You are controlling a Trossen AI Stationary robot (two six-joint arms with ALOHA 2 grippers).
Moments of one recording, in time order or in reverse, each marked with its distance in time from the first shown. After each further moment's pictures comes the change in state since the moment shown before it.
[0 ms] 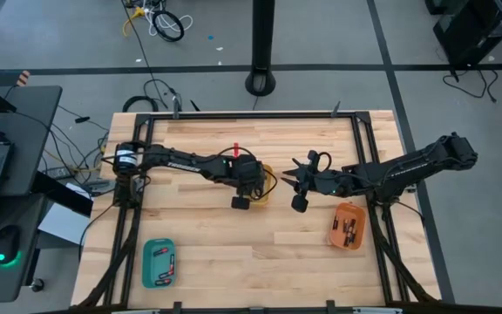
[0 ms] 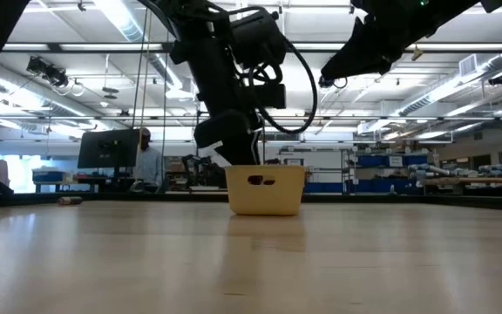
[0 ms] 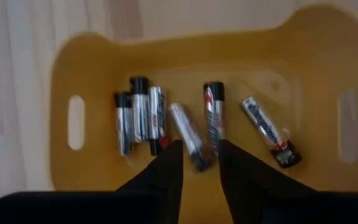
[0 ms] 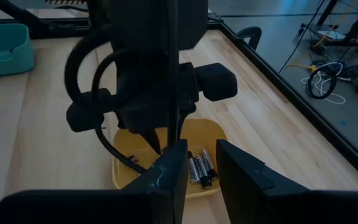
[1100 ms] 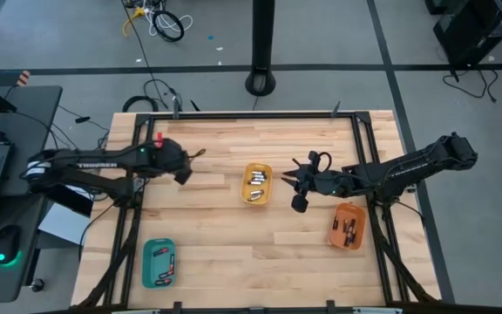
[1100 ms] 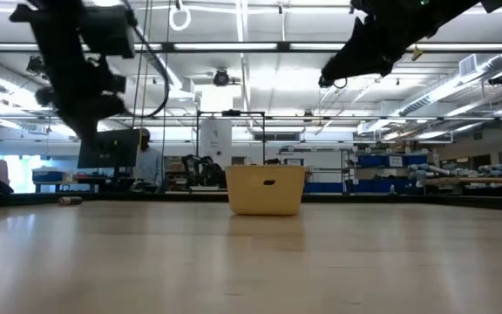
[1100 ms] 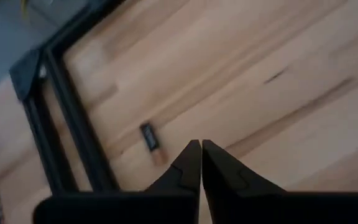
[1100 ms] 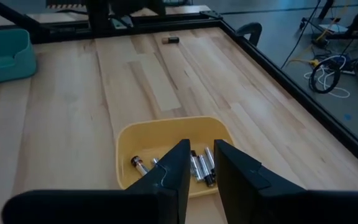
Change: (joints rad) left arm 0.129 -0.866 -0.615 -0.509 -0.410 -0.993; right arm 0.003 0.001 0.000 -0.005 0.000 0.041
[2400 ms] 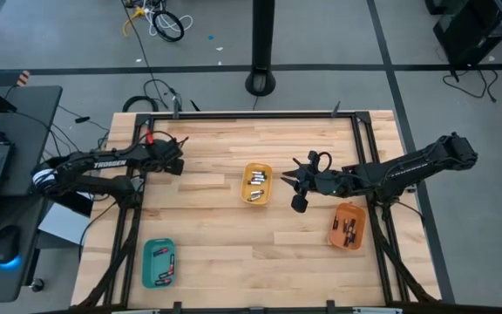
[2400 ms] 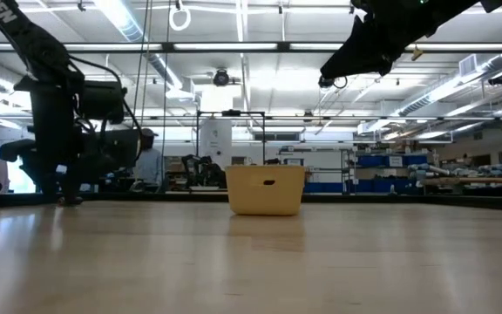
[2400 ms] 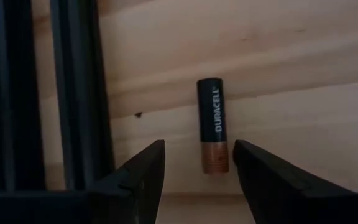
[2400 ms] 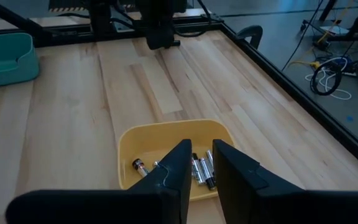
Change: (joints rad) left arm 0.433 0.076 -0.326 0.376 0.127 -0.029; right arm 0.000 0.000 0.000 0.014 -0.003 -0.004
